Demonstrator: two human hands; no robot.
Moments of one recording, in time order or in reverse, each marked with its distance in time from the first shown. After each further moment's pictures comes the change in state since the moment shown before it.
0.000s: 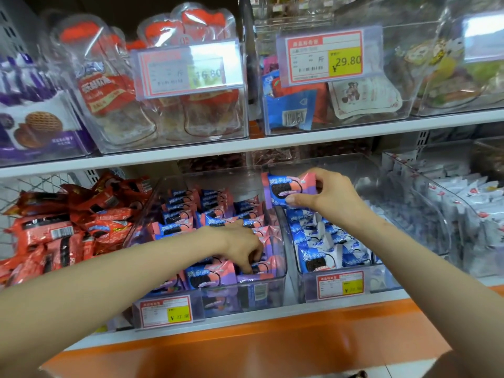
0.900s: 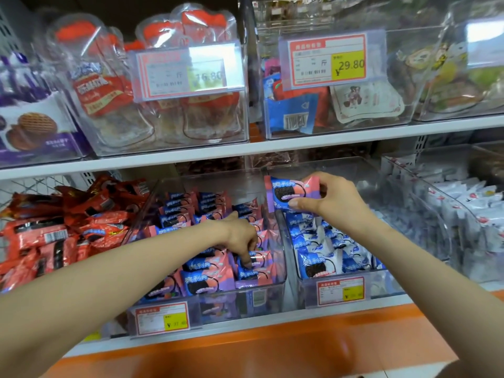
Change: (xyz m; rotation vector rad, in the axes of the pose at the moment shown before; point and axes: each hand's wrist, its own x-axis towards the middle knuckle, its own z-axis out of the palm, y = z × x) left_hand 0.025 -0.027 -0.002 -0.087 -0.025 -0.112; right_hand 0.003 0.005 -0.001 0.012 0.015 0.042
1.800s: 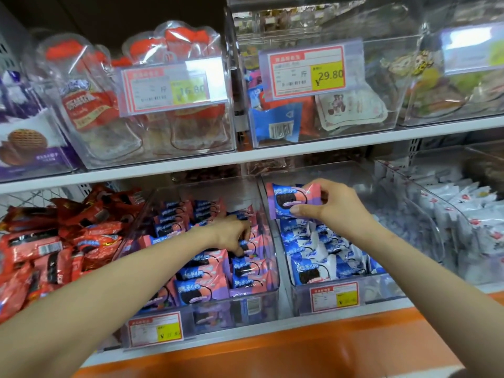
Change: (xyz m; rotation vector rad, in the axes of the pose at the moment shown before) left_hand 0.007 -0.017 0.004 -0.197 0.249 -0.081; right_hand -0.004 0.007 -0.013 0.034 0.002 0.015
